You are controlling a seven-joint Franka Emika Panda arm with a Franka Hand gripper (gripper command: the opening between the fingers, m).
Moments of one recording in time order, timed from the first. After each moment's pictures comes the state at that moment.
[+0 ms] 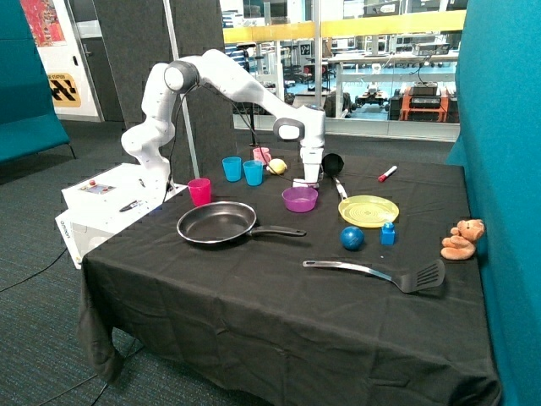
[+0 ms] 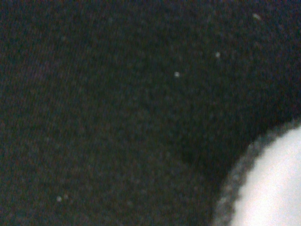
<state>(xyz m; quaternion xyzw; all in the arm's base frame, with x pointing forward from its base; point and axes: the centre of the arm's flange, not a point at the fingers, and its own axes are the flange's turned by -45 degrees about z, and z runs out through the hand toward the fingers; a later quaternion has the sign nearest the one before) 0.649 0.118 0.278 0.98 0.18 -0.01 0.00</state>
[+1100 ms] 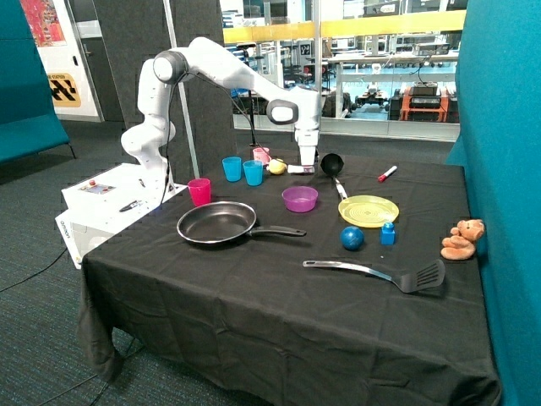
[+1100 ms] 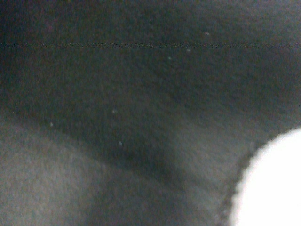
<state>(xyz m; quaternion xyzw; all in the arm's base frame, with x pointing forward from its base) 0.632 0.110 0.345 0.98 0.21 0.00 0.00</state>
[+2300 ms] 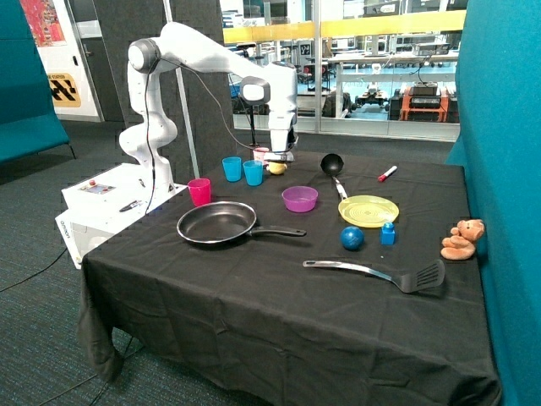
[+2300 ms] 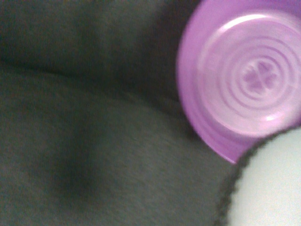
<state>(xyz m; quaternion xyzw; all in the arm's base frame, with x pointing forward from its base) 0.596 -0.007 0.425 0.99 0.14 0.00 0.00</state>
